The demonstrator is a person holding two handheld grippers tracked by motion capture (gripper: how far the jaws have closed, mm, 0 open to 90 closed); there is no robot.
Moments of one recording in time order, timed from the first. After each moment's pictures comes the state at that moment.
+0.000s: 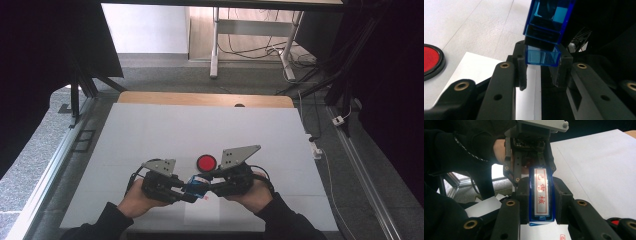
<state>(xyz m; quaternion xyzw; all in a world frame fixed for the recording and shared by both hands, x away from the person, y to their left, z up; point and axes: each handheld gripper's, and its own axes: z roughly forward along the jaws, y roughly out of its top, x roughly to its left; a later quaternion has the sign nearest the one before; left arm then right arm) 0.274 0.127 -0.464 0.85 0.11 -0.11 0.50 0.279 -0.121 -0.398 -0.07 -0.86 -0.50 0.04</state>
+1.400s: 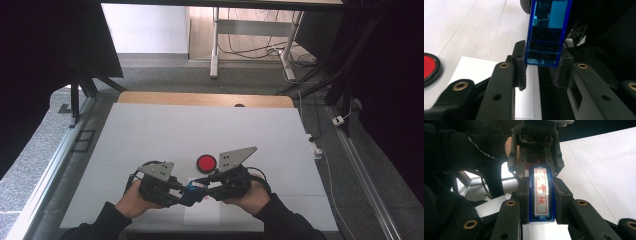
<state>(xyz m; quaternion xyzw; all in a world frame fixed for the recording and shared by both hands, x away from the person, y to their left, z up) 0.269 0.130 -0.462 0.85 0.07 -0.10 0.51 0.277 -0.116 -0.404 -0.06 -0.86 -0.50 0.07</state>
